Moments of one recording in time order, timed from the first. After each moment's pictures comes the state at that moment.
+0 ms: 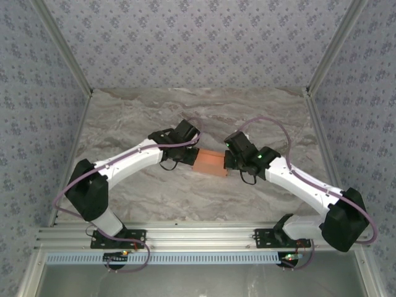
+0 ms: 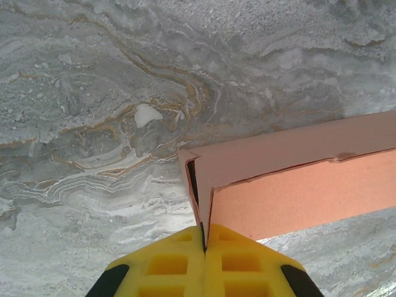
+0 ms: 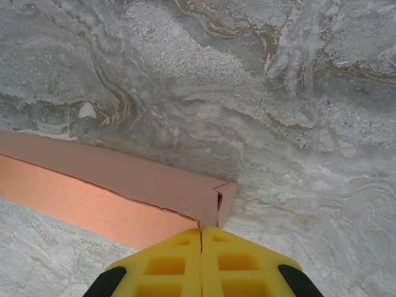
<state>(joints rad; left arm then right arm) -0.80 1.61 1.25 -0.71 -0.04 -0.38 0.72 1.26 0.96 -0.67 0.20 0.68</state>
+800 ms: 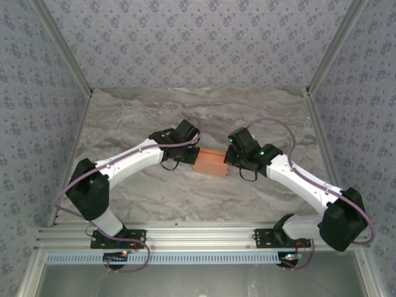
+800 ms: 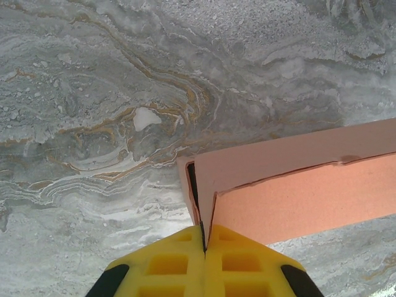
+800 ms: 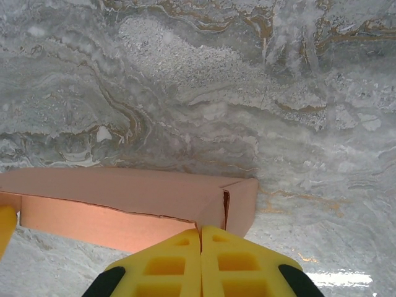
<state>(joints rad) -0.80 1.62 1.25 -0.69 -0.04 -0.42 0.66 1.27 0.96 -0.66 0.11 0.87</state>
